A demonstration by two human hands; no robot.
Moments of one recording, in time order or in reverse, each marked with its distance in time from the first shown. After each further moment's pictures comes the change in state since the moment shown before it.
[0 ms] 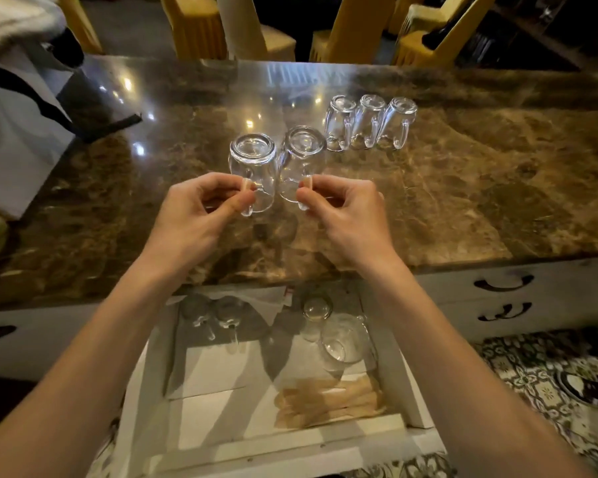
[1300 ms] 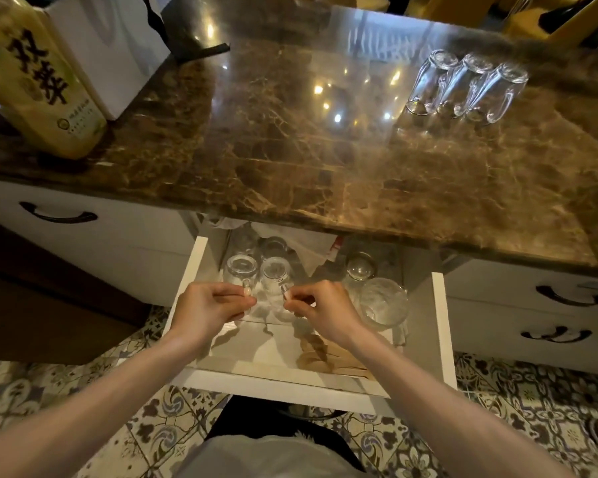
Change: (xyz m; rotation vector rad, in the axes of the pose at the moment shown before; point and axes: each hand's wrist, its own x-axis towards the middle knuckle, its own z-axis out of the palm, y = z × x) left_hand -0.170 -0.115 -0.003 -0.150 0.213 -0.784; right_hand -0.126 0.115 0.081 -0.262 -0.769 0.059
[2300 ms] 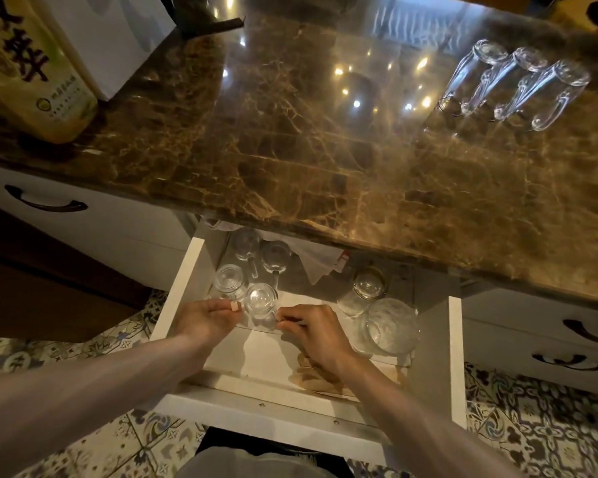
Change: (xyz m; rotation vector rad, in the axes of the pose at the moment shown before) left_hand 0.039 -0.036 0.015 -0.052 0.180 -0.292; right_hand 0.024 0.041 0.031 0.017 -0.053 -0.120
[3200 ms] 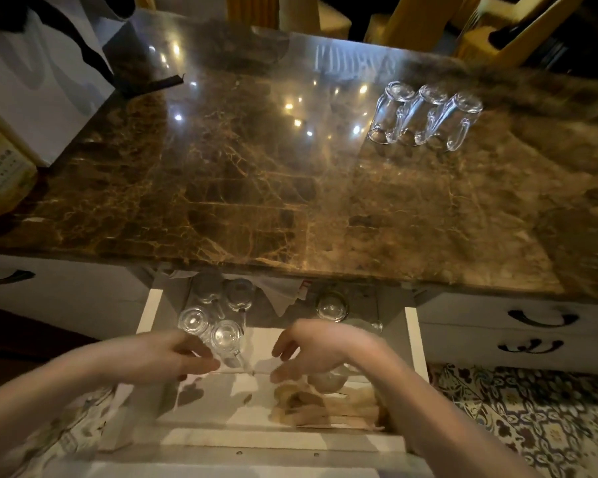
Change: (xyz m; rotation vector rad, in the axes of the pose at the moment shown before) left_hand -0.028 0.097 -0.038 1.030 -0.780 0.119; right_hand -0.002 -0.072 -0.096 -0.275 -0.573 0.358
